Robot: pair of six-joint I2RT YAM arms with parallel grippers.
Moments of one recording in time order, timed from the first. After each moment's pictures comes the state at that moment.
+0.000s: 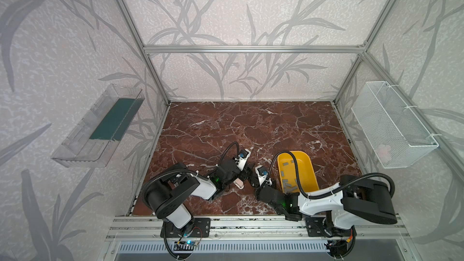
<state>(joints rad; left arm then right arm) -0.80 1.60 0.33 0.92 -0.07 -0.04 1.33 1.55 0.45 0.53 0.68 0.54</state>
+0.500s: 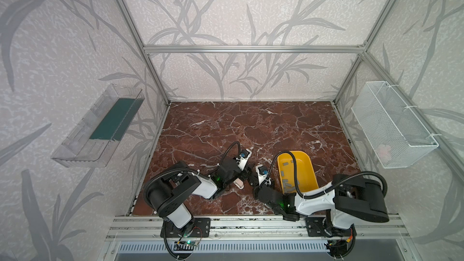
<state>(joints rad) -0.80 1.62 0.35 0.90 -0.07 -0.03 1.33 1.62 0.45 0.60 0.72 0.61</state>
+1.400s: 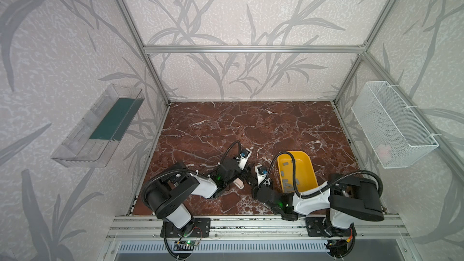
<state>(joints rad) -0.80 1.55 0.36 0.79 -0.11 -0.05 1.33 1.62 0.47 0.58 0.70 0.60</state>
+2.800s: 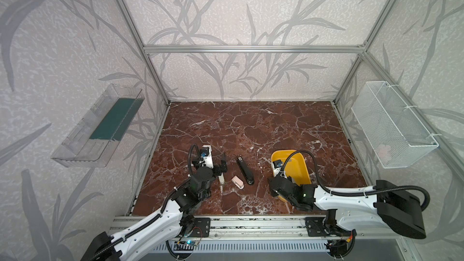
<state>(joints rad) -0.72 0.69 0.22 0.20 -0.62 -0.27 1.14 1.29 0.44 0.00 0.49 0.70</state>
